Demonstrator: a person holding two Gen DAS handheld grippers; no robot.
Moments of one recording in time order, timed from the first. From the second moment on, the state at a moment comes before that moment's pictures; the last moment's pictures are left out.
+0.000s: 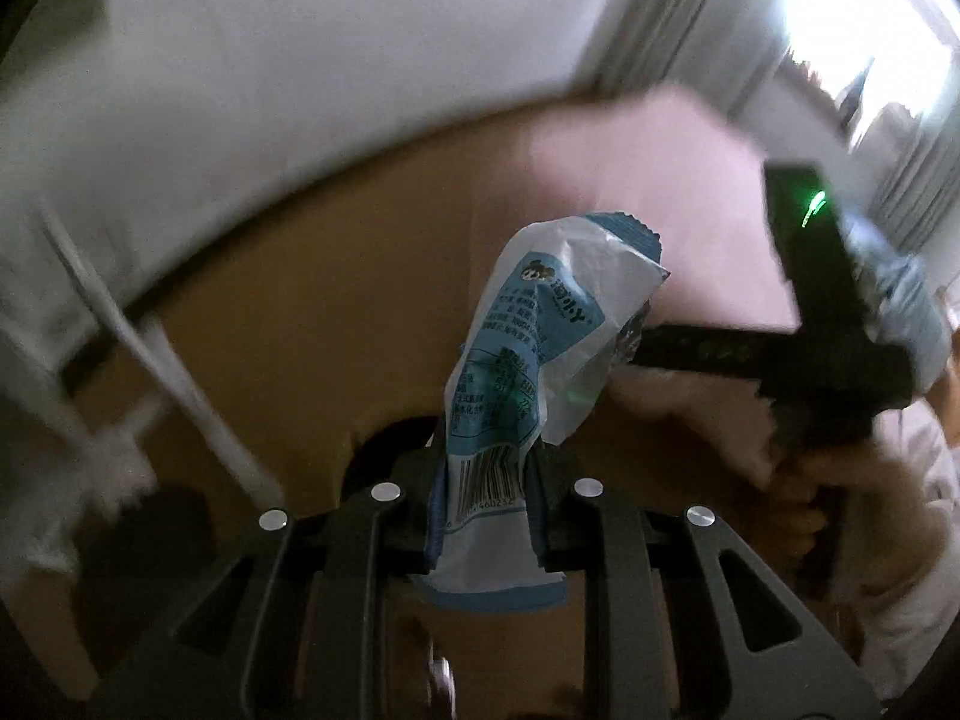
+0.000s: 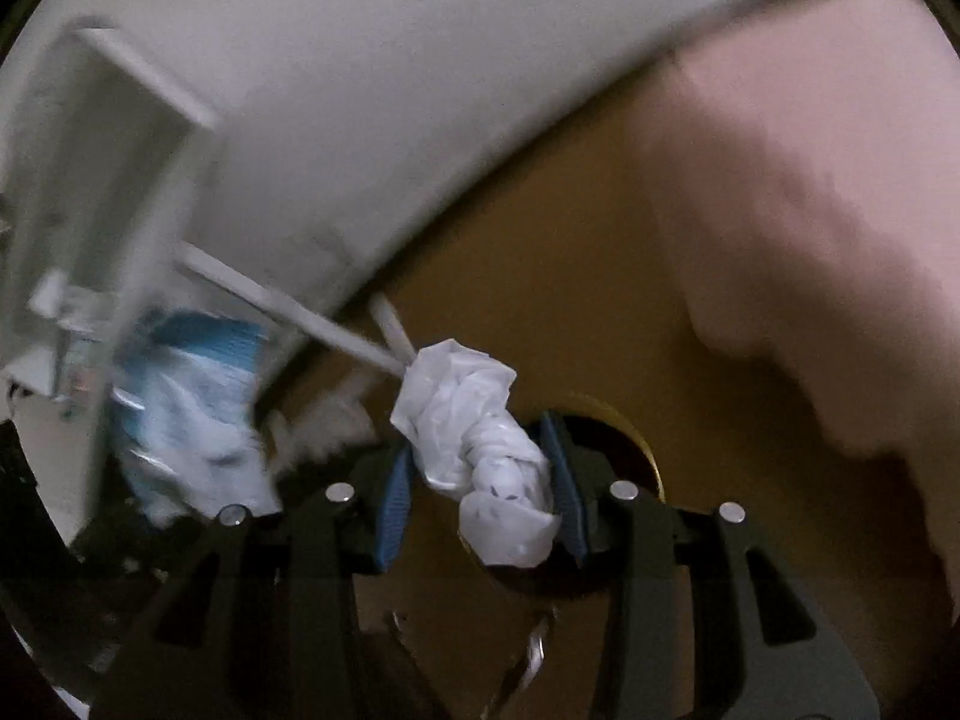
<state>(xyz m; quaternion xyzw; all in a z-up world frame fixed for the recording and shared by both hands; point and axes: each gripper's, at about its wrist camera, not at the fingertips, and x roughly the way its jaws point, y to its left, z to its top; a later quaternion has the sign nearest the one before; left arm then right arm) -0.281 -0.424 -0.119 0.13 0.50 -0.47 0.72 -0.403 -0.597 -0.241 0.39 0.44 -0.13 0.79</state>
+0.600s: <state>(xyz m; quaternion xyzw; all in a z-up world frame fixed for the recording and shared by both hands) -0.258 -0.470 -0.238 0.20 0.59 -0.43 0.65 -0.407 -0.620 -0.339 0.50 0.48 -0.16 0.70</state>
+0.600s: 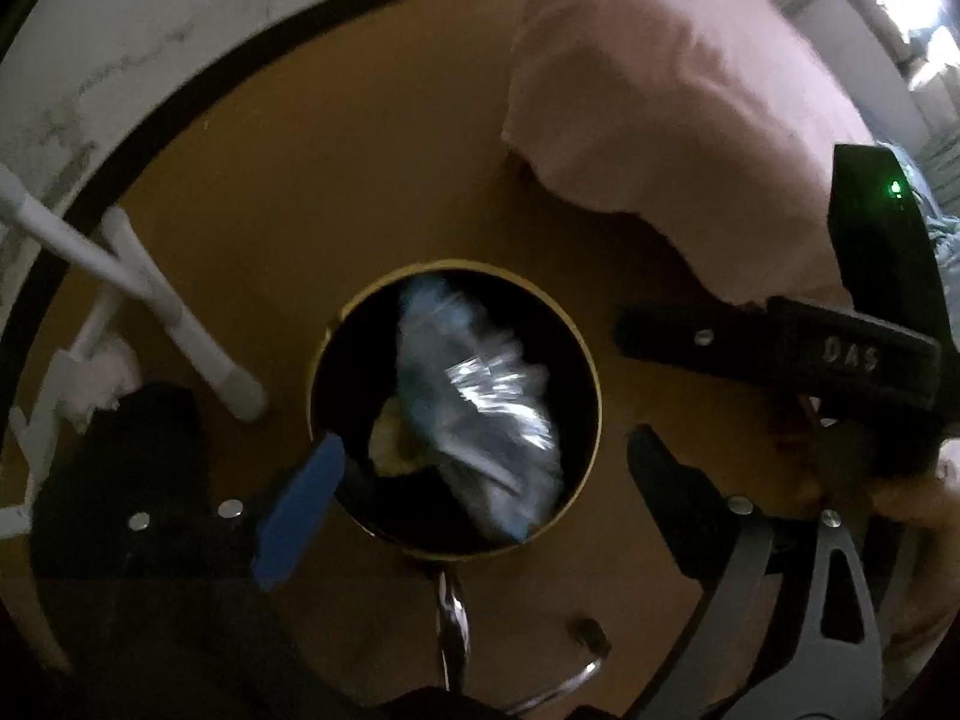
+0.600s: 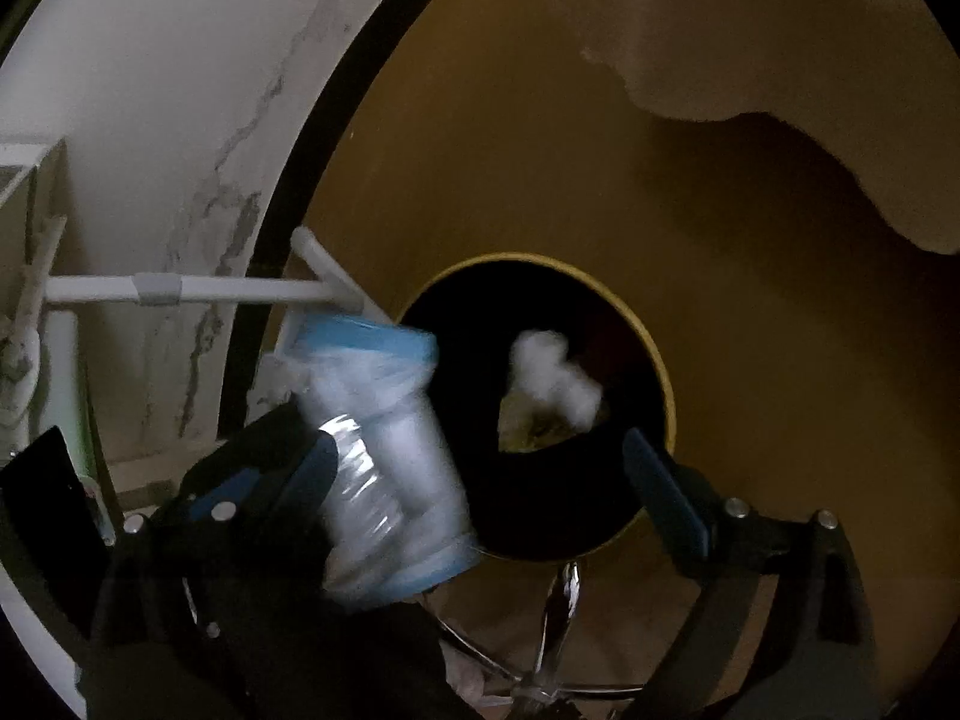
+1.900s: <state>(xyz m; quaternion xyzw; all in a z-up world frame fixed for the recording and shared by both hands) -0.043 0.177 0.034 -0.10 0.37 -0.03 0.92 -0.097 -0.221 0.017 0.03 0.33 0.07 0.94</state>
